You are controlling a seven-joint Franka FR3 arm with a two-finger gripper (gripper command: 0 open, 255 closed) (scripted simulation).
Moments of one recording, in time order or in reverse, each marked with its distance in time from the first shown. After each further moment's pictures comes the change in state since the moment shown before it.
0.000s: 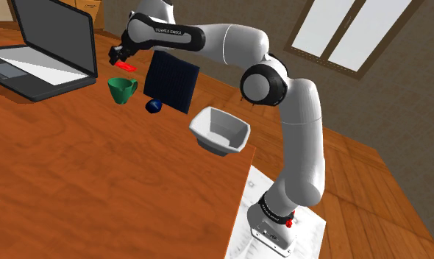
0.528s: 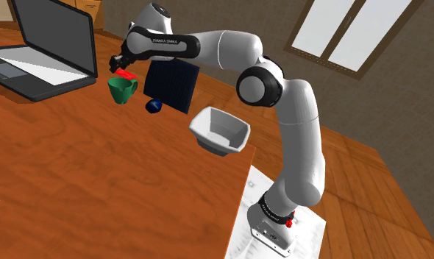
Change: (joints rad) arm -0.007 0.040 0.005 -0.033 0.009 0.072 -0.017
